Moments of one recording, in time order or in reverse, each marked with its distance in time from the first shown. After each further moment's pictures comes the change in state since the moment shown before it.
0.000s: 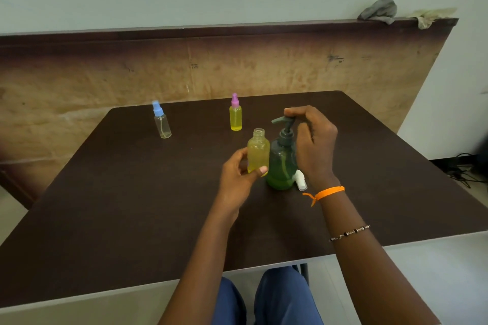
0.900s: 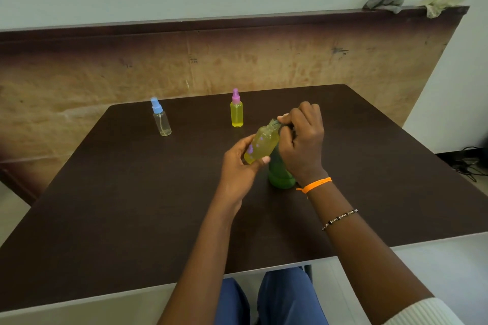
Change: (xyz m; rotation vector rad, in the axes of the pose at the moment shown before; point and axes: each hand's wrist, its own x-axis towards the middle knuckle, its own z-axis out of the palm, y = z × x) left_hand 0.009 0.016 0.004 -0.023 -0.013 0.008; right_hand -0.004 0.020 0.025 -0.210 0.042 -0.311
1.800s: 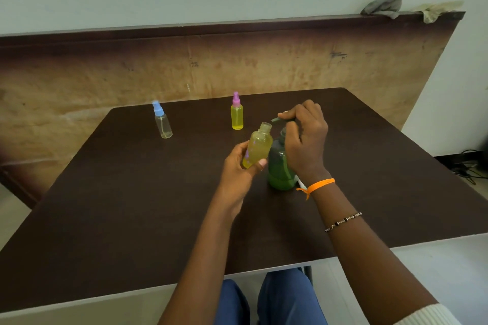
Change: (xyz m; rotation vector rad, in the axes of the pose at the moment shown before) left_hand -0.002 -0.006 -0.004 -0.100 -0.033 -0.096; right_hand 0.010 -0.008 -0.005 0.128 -0.010 0.165
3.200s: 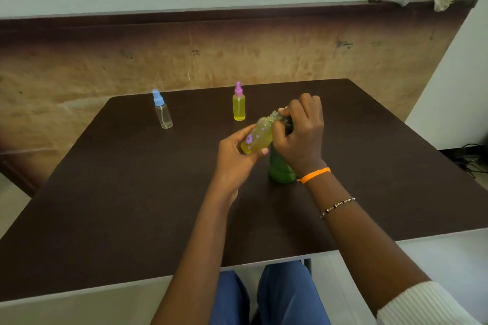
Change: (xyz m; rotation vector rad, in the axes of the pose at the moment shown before) left_hand 0.004 0.015 -0.006 0.061 0.026 0.091; right_hand -0.008 0.008 0.010 -0.253 -0.005 -0.238
